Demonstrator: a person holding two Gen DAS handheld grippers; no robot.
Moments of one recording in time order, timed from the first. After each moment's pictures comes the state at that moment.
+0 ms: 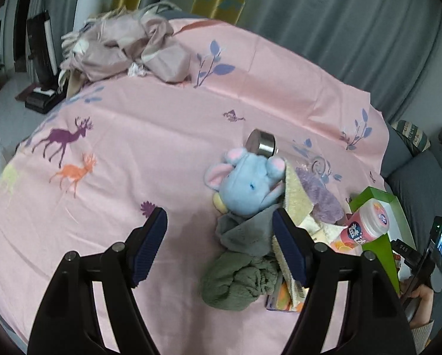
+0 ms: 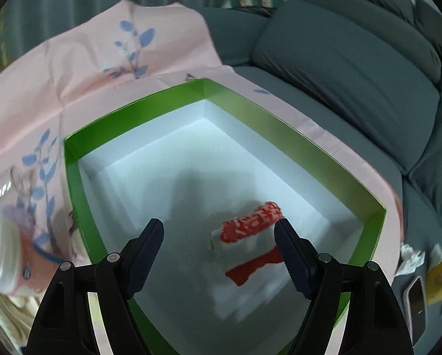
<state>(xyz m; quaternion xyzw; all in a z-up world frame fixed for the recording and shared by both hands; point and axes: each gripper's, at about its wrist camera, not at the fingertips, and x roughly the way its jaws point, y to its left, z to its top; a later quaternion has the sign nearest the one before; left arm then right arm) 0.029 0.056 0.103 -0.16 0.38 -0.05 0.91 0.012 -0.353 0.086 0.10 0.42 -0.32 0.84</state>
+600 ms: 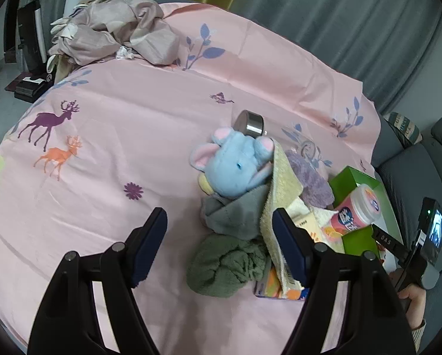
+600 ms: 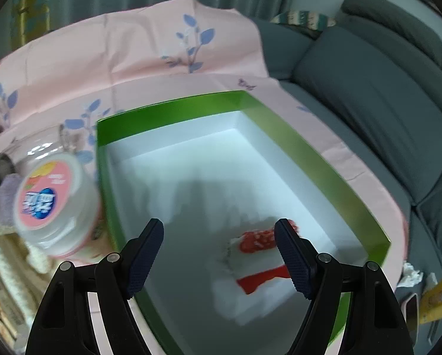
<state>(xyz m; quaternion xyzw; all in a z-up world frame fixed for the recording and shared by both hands) 0.024 0.049 0.099 -0.17 0.40 -0.08 0.89 0.025 -0.293 0.097 0.06 0.43 -0.26 0.86</state>
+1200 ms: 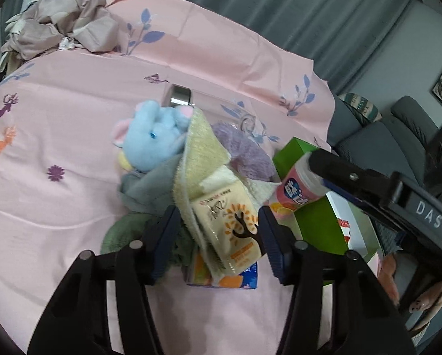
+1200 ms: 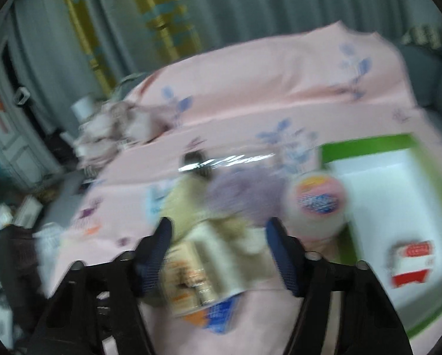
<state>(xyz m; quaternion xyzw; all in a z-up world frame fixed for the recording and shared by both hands) 0.017 -0.008 0.088 -0.18 0.40 -0.20 0.88 0.014 -0.196 0.148 0.16 0.37 0.14 0.90</state>
